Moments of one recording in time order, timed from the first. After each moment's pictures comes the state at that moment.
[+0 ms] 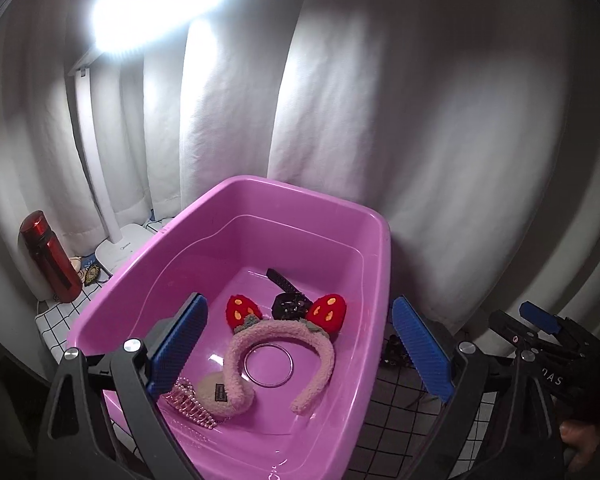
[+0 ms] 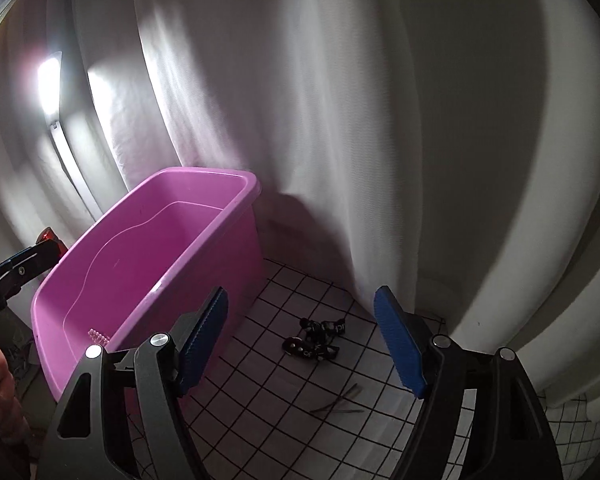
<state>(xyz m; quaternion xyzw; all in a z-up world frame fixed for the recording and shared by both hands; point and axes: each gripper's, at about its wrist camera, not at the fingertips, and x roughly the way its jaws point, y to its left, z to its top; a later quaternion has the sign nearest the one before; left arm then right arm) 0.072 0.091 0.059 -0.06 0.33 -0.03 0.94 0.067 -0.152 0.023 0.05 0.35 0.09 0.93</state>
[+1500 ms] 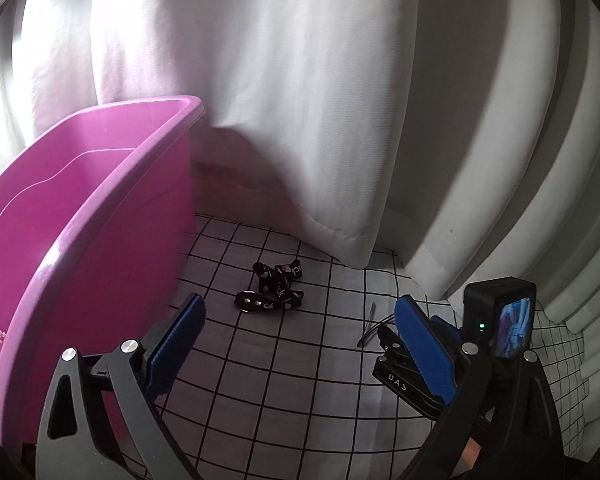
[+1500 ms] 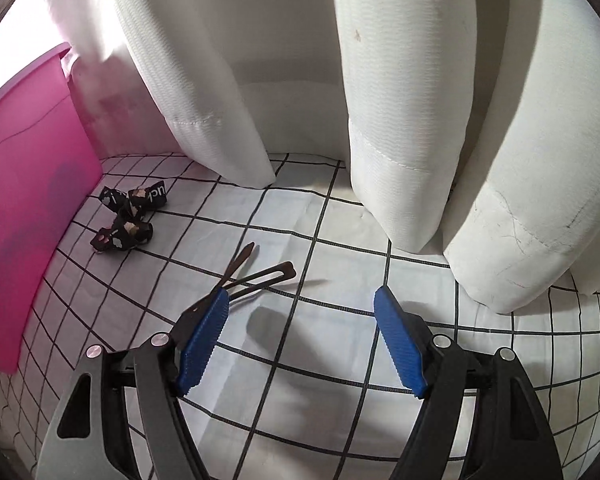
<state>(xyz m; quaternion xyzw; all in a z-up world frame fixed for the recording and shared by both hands) 0.090 -0.076 -0.054 -0.01 0.39 -0.13 0.91 0.080 -0.240 -0.174 0.09 0.43 -0.03 0.90</state>
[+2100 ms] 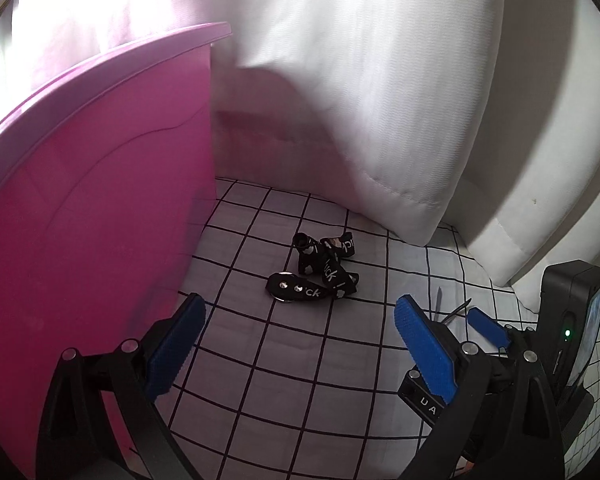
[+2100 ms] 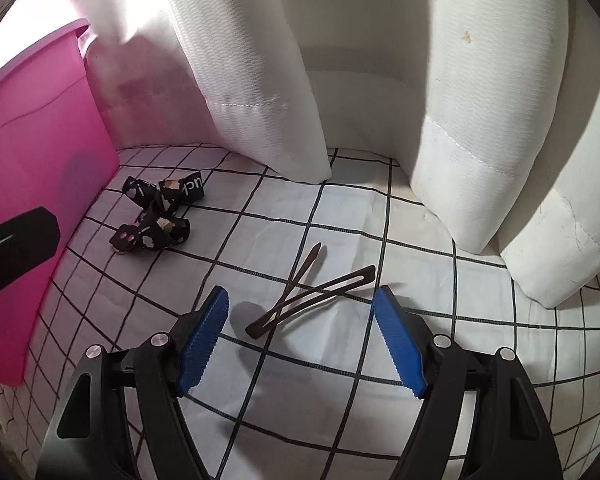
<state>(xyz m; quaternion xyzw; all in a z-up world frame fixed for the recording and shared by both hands) 0.128 -0.057 -0.115 0.00 0.42 -0.09 0.90 0.099 -0.200 -0.183 0.07 0.44 -0.03 0.90</state>
